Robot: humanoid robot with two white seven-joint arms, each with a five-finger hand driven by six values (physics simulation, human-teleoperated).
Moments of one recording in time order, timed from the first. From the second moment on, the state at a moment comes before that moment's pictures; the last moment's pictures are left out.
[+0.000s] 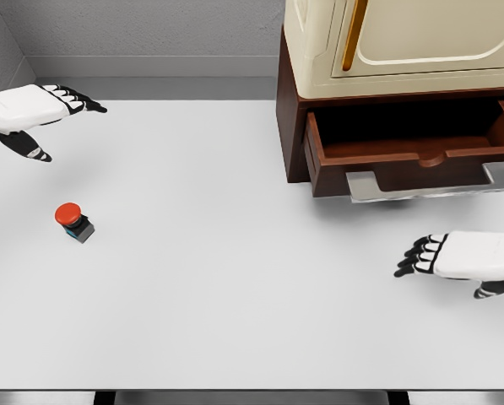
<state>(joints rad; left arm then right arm) -0.70 0.79 -0.41 -1.23 -0.48 -0.61 -0.61 -0.29 -1.23 0.57 -1.76 0.32 -0.61 0.58</state>
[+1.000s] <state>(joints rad) -0.69 0.99 -0.75 -1.38 -0.43 -0.61 -0.61 0.01 -1.32 0.15 -1.70 0.30 -0.61 0.59</state>
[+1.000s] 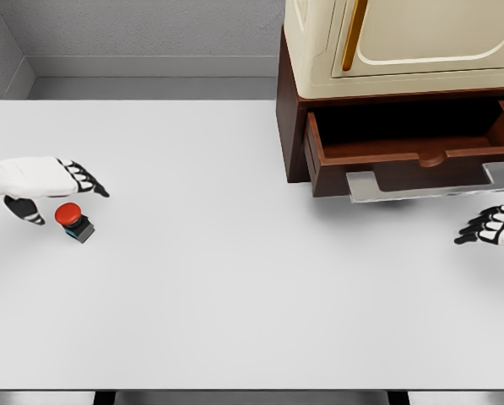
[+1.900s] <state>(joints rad) -0.68 0.99 -0.79 -1.40 -0.43 -0.61 -0.61 0.07 -1.32 0.08 -1.14 0.25 -0.61 0.59</state>
